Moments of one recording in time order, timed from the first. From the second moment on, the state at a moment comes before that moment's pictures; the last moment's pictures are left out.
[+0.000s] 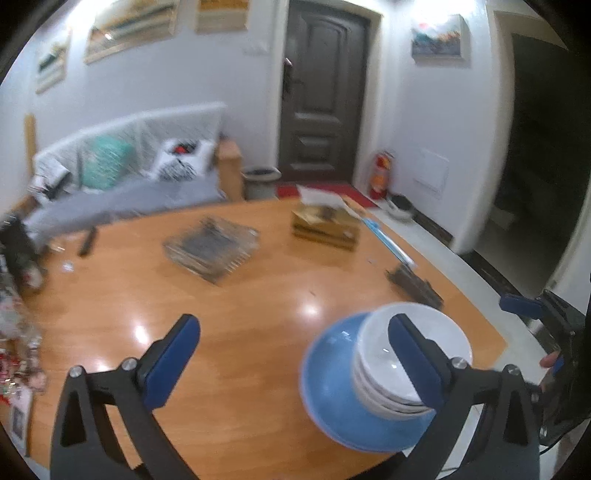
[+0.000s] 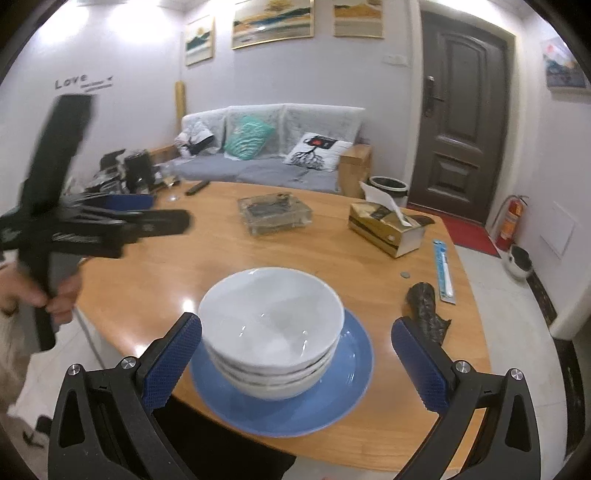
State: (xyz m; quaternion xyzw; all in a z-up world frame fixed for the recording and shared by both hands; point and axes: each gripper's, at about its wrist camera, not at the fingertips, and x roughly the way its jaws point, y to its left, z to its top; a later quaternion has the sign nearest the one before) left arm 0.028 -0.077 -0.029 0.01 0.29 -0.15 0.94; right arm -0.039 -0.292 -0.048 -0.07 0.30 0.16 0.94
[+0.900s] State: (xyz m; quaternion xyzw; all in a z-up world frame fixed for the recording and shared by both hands) left arm -0.026 -0.005 0.006 0.01 0.21 -0.01 0.98; right arm -0.041 -0.257 0.009 -0.06 0.19 0.14 0.97
